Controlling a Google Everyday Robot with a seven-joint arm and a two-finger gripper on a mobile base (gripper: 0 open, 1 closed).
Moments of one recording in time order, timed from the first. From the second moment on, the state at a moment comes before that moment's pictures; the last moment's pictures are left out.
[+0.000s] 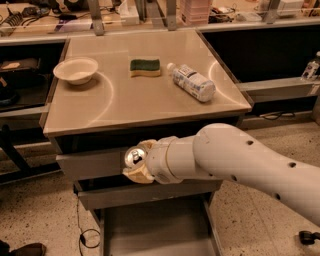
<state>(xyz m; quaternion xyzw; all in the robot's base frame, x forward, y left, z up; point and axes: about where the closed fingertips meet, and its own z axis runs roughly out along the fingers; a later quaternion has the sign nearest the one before) 0.455 0.056 0.774 -0.52 0.73 0.19 0.39</state>
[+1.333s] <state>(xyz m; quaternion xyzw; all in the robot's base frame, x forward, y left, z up) 0.505 0.054 0.894 -0.54 0.71 0.14 0.42</state>
